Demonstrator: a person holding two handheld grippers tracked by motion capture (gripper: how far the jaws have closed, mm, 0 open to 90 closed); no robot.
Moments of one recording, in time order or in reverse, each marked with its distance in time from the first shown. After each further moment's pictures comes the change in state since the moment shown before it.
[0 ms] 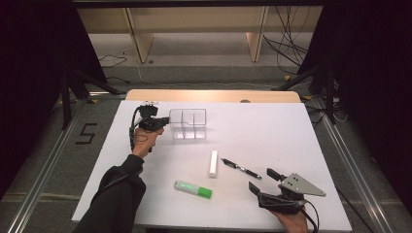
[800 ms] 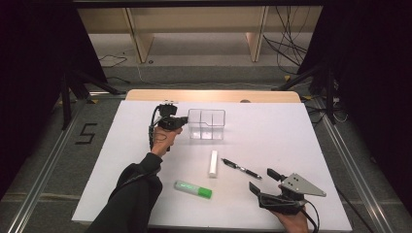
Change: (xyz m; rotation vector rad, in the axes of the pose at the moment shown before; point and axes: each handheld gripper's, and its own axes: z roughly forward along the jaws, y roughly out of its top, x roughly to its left) left arm -0.047 0.006 0.027 0.012 -0.056 0.015; right arm -0.001 0.000 0.000 0.001 0.001 0.001
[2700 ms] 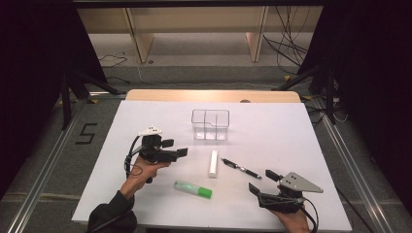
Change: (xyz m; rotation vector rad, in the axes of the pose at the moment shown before) left arm -0.010 -0.078 -0.093 -0.052 -0.277 0.124; right arm -0.008 -0.006 0.007 0.056 0.026 0.007
